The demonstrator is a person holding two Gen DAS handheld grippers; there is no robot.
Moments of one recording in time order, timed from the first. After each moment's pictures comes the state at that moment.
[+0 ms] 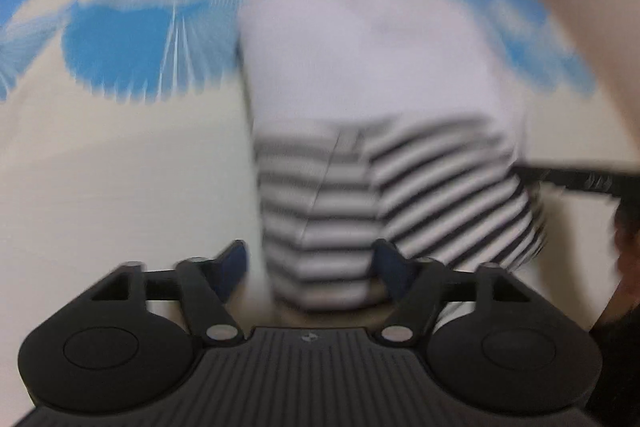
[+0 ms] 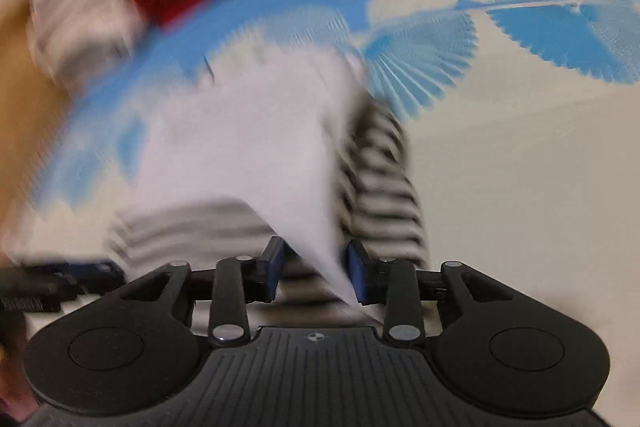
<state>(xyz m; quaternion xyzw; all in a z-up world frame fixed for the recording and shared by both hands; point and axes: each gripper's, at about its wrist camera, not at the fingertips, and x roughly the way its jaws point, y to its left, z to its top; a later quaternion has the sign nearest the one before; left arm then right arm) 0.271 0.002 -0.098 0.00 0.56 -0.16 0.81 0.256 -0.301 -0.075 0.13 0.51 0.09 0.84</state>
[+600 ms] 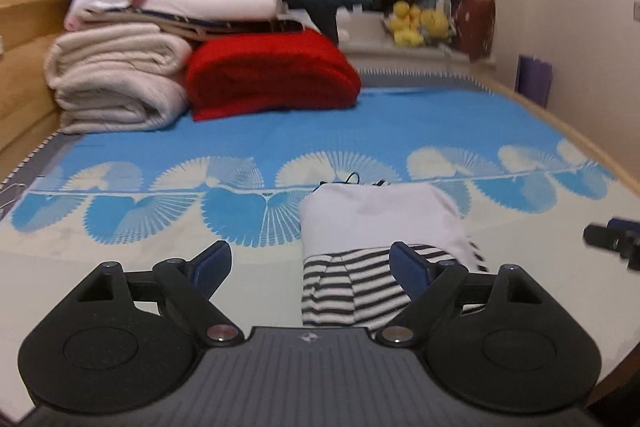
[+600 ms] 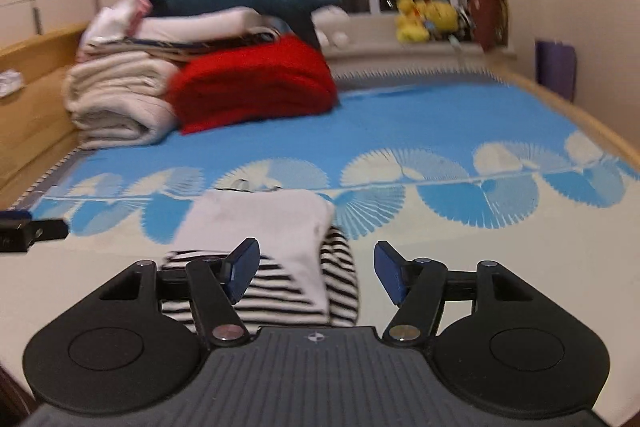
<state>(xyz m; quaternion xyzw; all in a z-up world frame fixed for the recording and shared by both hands) 0.074 -0.028 0.084 0.02 0.28 -0.02 0.96 0.059 -0.305 0.067 0.06 0.27 0.06 0.96</state>
